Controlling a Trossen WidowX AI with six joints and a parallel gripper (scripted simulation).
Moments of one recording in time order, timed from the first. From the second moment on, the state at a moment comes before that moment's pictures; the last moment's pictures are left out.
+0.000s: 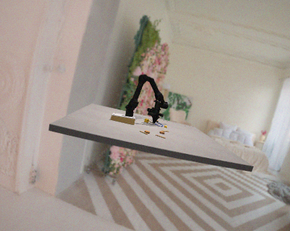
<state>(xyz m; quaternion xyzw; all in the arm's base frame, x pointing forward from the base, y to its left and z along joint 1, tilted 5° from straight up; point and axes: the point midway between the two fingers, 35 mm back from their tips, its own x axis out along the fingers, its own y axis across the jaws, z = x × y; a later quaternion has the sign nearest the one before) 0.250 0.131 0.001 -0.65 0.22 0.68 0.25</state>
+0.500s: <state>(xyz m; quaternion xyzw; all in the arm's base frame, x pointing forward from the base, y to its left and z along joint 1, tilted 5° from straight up) 0.237 0.142 0.002 -0.65 0.22 0.68 0.25</state>
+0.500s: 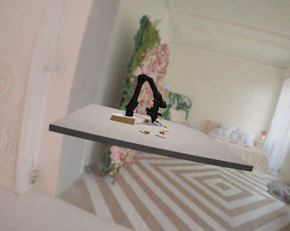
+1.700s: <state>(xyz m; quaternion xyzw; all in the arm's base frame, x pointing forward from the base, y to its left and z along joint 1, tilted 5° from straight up) 0.202 0.171 0.005 -0.65 0.22 0.68 0.25</state>
